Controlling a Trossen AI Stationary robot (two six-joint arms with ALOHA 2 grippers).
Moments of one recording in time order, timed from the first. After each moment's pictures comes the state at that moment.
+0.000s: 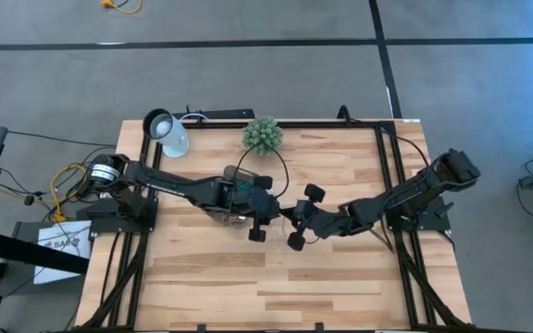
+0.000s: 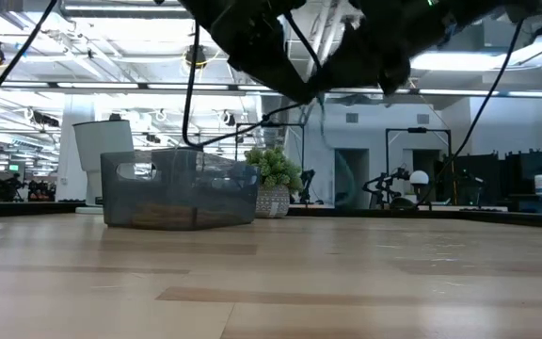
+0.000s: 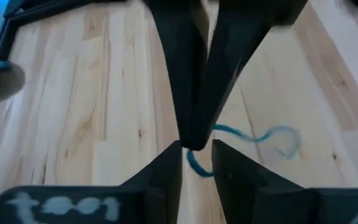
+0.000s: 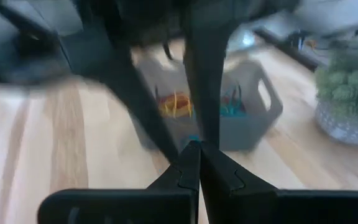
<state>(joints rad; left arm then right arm) -0.13 1.72 1.25 -0.25 -0.17 0.16 0.35 1.54 0.82 0.19 0.62 0.29</state>
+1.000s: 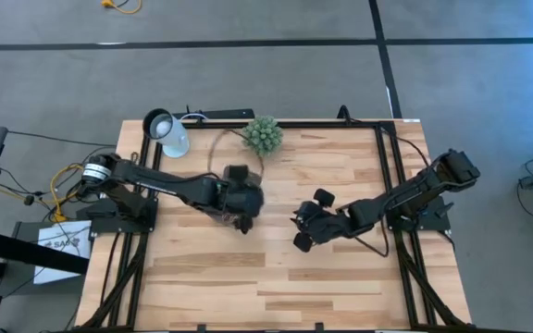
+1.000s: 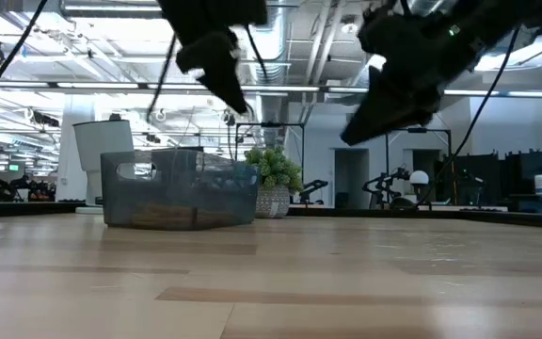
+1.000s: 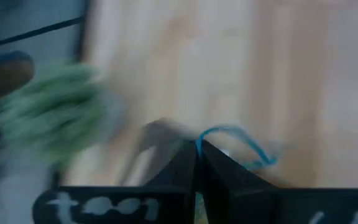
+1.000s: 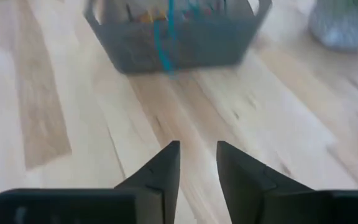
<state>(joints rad) -0.15 1.65 1.28 -0.66 -0.52 0.01 0.36 1.55 0.83 -0.14 0.57 0.56</state>
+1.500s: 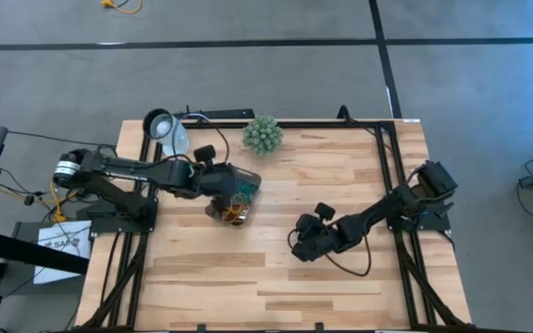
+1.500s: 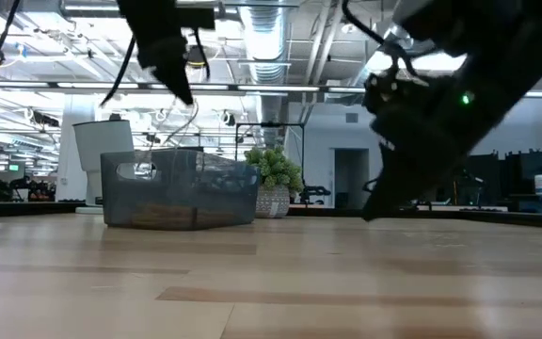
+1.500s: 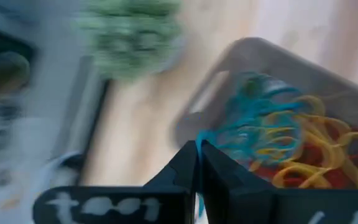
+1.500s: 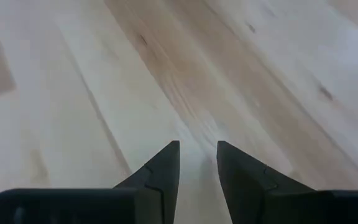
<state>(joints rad) -0.05 1.40 1.15 -0.87 -0.62 -0.13 0.43 1.77 0.83 -0.16 0.58 0.78</state>
